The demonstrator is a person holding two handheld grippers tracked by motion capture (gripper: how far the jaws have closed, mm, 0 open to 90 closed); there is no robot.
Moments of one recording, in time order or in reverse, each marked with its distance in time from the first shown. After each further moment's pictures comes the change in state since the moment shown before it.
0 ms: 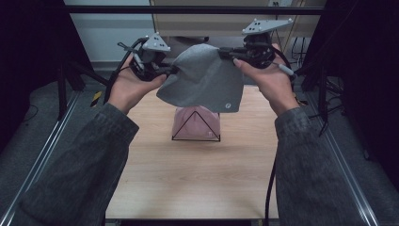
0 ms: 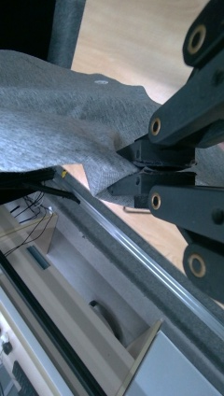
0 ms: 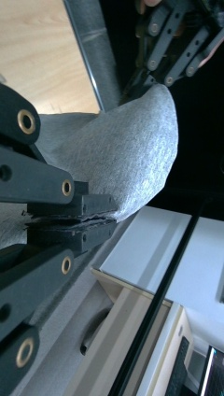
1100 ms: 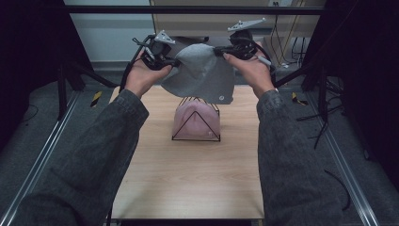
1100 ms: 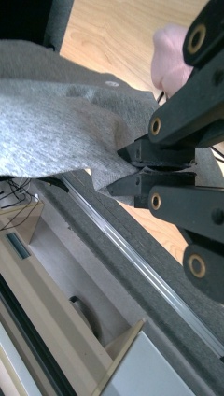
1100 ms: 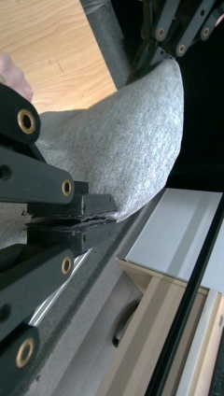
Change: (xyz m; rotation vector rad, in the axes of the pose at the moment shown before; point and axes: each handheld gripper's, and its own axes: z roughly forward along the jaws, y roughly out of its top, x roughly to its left) left arm 0.051 -0.024 0.073 0.056 0.028 -0.078; right arm -0.054 -0.027 0.082 0.108 -0.051 0.070
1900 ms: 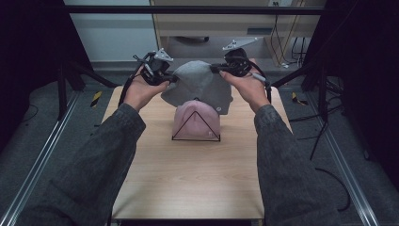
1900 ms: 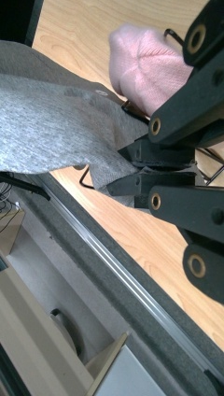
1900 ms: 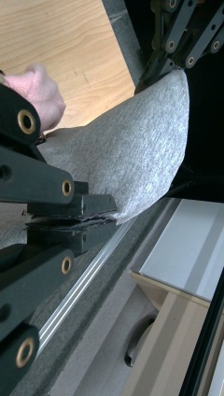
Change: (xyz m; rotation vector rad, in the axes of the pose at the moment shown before) left arm -0.014 -0.040 0.011 0.062 -0.036 -0.005; right arm 0.018 -0.040 0.014 0.047 0.038 -0.003
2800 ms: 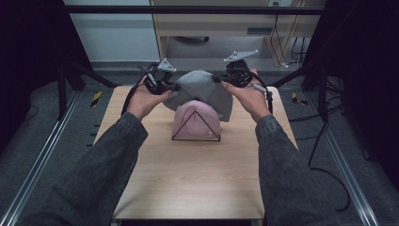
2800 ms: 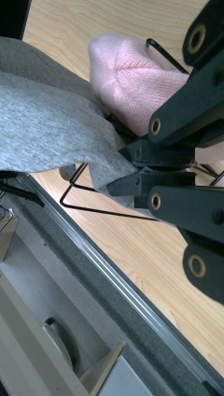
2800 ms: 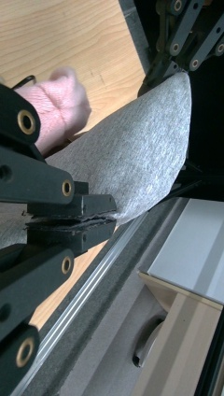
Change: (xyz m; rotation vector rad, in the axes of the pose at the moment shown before) left arm -0.016 -0.017 0.012 0.011 -0.019 -0.003; right arm 0.010 -0.027 -0.002 0.021 -0.006 0.002
